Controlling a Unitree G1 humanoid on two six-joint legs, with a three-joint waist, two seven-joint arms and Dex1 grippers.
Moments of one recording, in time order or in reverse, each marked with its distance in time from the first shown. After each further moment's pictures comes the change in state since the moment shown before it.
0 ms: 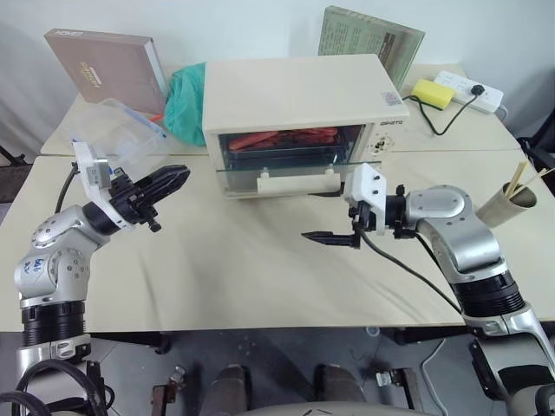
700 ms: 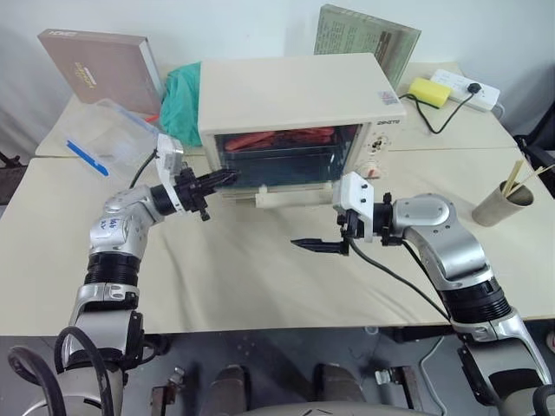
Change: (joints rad) left arm -0.314 -0.141 -0.245 0.452 0.235 -0.138 -0.180; right arm 0.060 0.023 0.007 -0.070 -0.005 0.047 -0.015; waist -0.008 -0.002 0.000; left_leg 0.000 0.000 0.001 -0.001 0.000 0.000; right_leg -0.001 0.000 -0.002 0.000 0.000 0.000
